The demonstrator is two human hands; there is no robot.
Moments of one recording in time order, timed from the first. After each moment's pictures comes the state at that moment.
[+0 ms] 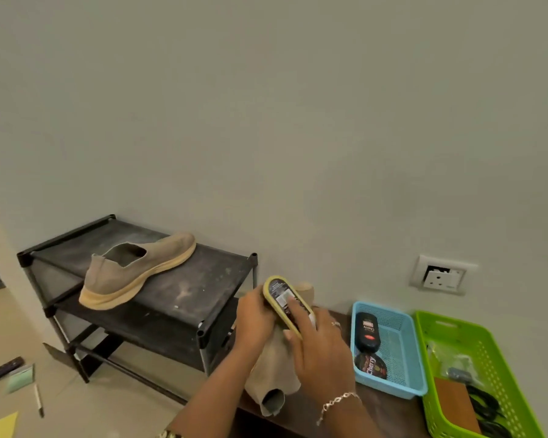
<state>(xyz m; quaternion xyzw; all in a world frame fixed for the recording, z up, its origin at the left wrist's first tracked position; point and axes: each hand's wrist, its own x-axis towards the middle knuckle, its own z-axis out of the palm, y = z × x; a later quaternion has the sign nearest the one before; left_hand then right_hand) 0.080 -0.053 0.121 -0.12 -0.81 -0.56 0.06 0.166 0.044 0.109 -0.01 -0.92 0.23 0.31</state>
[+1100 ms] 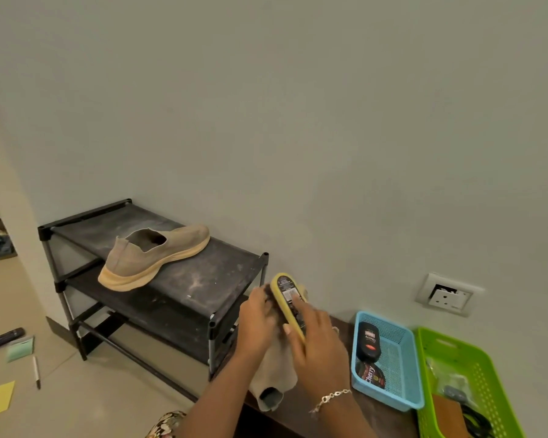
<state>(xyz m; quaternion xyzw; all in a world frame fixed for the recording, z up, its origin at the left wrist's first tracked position) 0.091 -0.078 0.115 -0.10 -0.79 -0.60 0.07 0.163 0.018 0.118 -0.02 -0.94 0.25 0.24</state>
